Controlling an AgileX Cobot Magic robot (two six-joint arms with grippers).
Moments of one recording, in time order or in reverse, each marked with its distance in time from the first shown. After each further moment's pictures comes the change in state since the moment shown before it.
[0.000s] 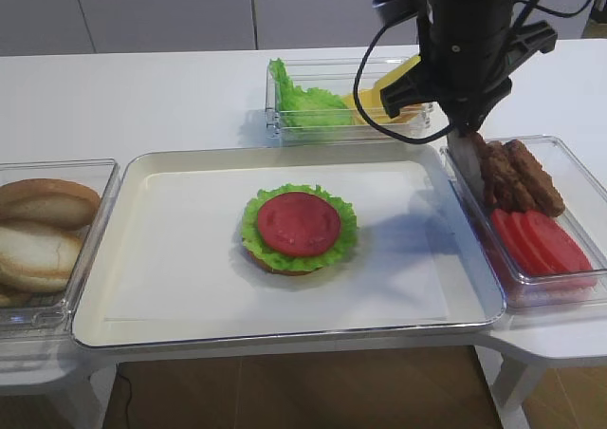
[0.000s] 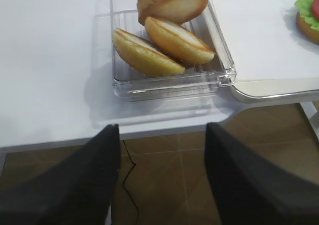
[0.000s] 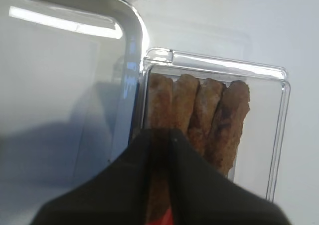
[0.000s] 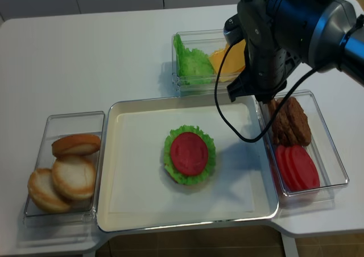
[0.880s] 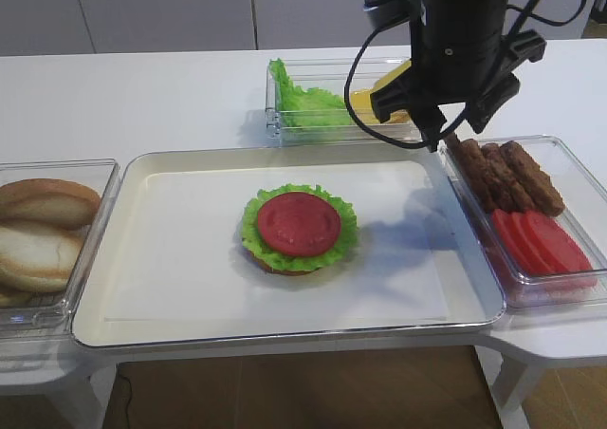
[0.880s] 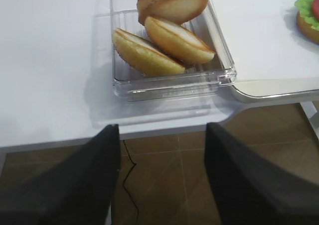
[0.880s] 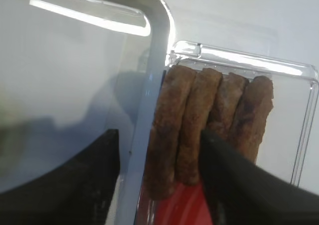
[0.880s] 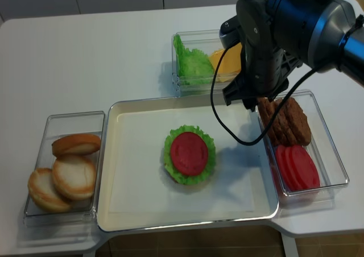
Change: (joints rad) left arm 0.000 0.000 0.000 0.000 0.000 0.000; right arm 0.000 0.000 0.000 0.064 -0.003 -0.038
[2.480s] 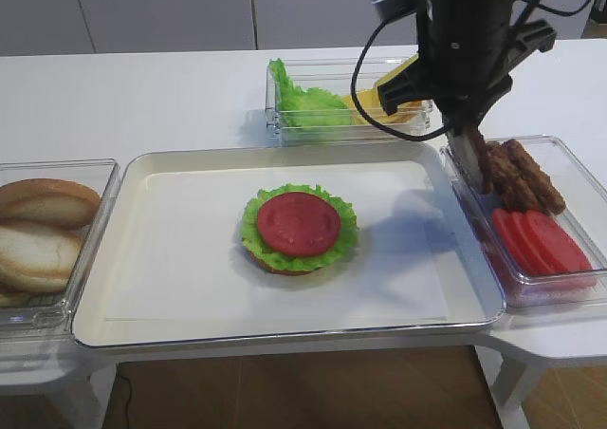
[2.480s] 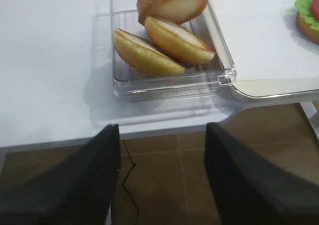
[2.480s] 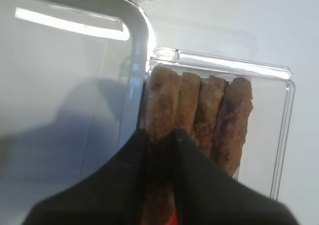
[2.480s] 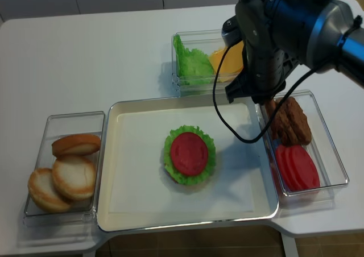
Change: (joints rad) left arm 0.000 0.000 0.000 0.000 0.000 0.000; right arm 0.000 -0.007 0.000 -0.052 0.001 0.036
